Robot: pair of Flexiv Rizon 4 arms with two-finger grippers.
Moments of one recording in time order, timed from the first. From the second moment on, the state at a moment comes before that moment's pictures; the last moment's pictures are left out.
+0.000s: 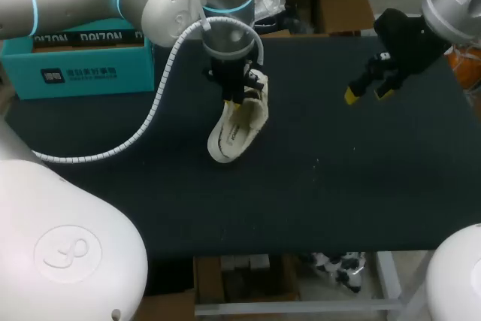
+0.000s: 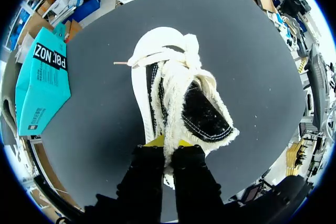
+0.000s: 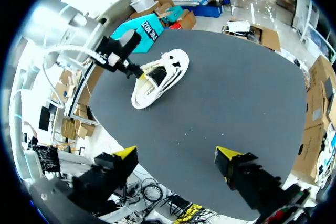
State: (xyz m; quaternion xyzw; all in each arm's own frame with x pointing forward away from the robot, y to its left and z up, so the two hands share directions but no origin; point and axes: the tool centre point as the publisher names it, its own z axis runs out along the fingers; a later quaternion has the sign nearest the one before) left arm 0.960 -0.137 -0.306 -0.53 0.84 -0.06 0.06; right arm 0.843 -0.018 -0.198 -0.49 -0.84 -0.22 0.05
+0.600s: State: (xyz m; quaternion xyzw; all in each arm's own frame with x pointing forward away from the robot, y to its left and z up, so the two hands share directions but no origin) left arm 0.983 -0.100 -0.225 -0.34 0.90 -0.07 0.28; right arm 0.862 -0.022 -0.194 -0.30 -0.94 -0.18 0.01
